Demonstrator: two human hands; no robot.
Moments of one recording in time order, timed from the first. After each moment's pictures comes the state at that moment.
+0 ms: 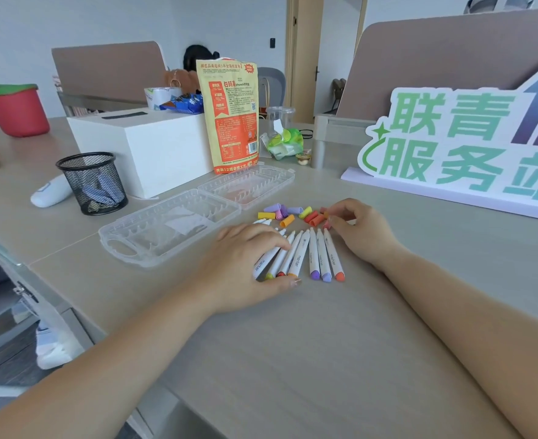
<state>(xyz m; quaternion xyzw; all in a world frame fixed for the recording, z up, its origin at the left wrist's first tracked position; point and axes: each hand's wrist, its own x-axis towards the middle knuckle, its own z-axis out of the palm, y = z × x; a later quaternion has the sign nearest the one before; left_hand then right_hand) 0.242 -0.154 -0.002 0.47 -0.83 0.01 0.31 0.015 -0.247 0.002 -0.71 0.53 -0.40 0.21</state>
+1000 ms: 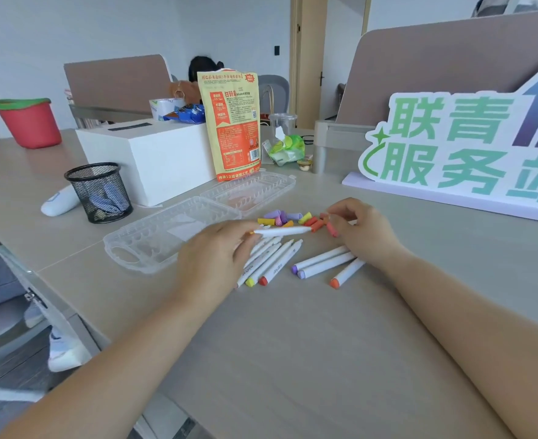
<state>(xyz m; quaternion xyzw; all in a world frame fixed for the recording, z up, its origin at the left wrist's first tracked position) 0.244 -0.150 0.006 0.57 -0.70 0.12 0.41 0.013 -0.240 0.014 -0.72 0.52 -0.41 0.21</state>
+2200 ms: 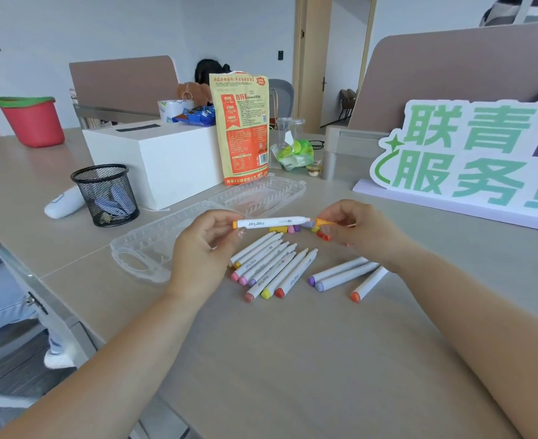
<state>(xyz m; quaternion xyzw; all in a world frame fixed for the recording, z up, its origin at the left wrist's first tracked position) 0.271 -0.164 0.010 0.50 -0.58 -0.19 0.62 0.034 -0.243 0.033 -0.75 0.46 -0.36 0.31</state>
